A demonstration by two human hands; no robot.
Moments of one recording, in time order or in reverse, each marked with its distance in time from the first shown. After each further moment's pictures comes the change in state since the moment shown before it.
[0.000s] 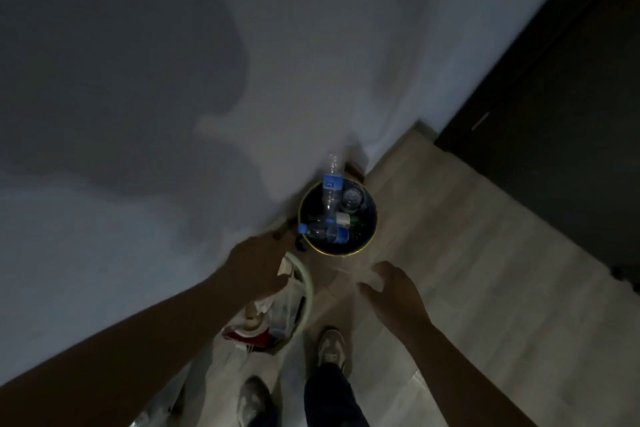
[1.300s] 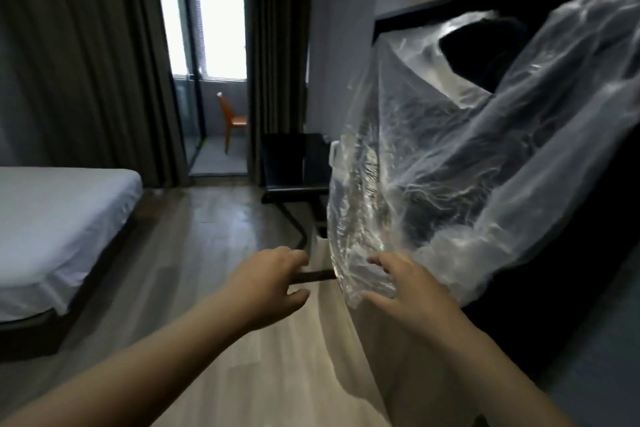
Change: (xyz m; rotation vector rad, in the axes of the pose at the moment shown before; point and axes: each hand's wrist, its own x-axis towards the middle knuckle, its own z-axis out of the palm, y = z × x) left_hand -1.091 0.039 0.309 -0.478 0.853 -1.947; right_hand -0.944 -0.285 0.448 -0.727 -1.063 -2.291
